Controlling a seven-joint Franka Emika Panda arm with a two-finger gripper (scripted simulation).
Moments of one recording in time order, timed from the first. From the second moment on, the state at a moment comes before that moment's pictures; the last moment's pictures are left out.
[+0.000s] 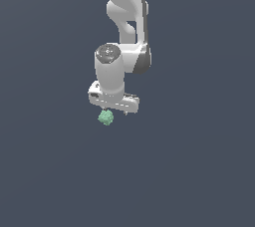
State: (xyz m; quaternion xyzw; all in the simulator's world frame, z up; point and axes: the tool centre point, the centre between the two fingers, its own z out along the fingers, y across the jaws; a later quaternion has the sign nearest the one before) arm -0.016 -0.055 0.126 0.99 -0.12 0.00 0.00
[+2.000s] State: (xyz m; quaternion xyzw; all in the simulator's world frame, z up) arm -0.038 -0.110 0.042 0.97 -0.23 0.00 0.00
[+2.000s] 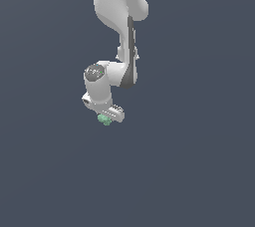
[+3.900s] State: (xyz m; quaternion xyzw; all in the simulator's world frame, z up) arm -0.050 0.112 0.303 0.97 -0.23 0.00 0.00
